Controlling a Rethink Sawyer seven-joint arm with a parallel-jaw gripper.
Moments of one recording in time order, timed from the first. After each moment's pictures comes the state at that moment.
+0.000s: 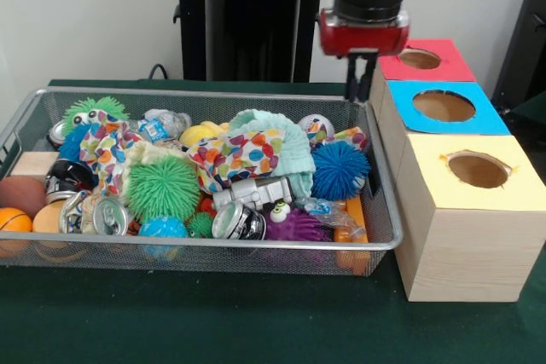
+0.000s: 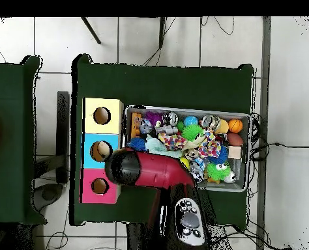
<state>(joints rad) -0.11 -0.71 -0.02 1.84 0.05 0.45 1.57</state>
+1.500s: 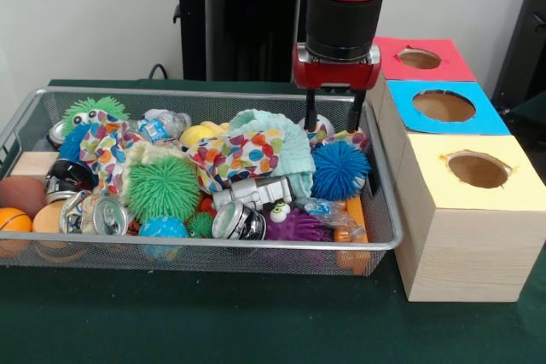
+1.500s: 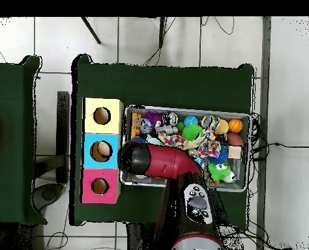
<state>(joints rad) -0.15 -0.62 -0.02 1.76 0.02 0.44 1.57</state>
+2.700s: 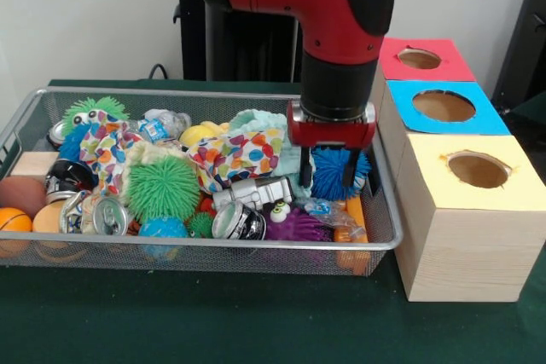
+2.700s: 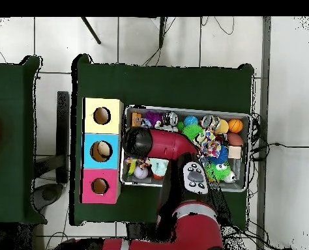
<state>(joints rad) -0.15 -0.44 -0.02 1.56 0.00 0.43 1.57</state>
